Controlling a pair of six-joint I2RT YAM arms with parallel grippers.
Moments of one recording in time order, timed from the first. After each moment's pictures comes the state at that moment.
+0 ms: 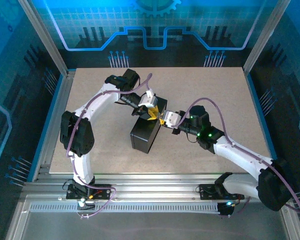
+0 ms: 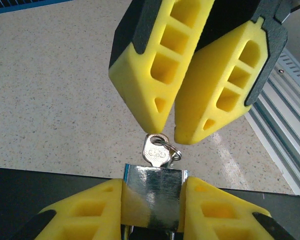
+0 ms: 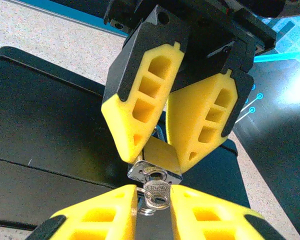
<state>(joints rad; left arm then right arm) -0.40 1.90 1.73 -1.12 0.97 1.29 0.59 1.17 0.69 0.16 -0.34 -0.67</state>
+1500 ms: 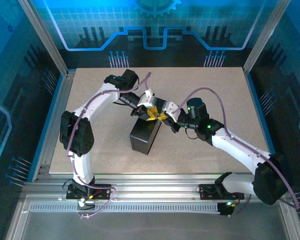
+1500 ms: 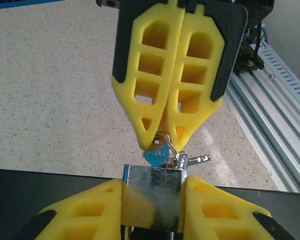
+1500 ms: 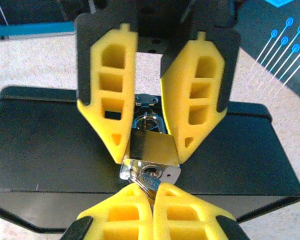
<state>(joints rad) -0.39 1.90 1.73 -1.16 0.99 1.29 0.55 1.25 0.84 -0.05 -0.46 -0.34</state>
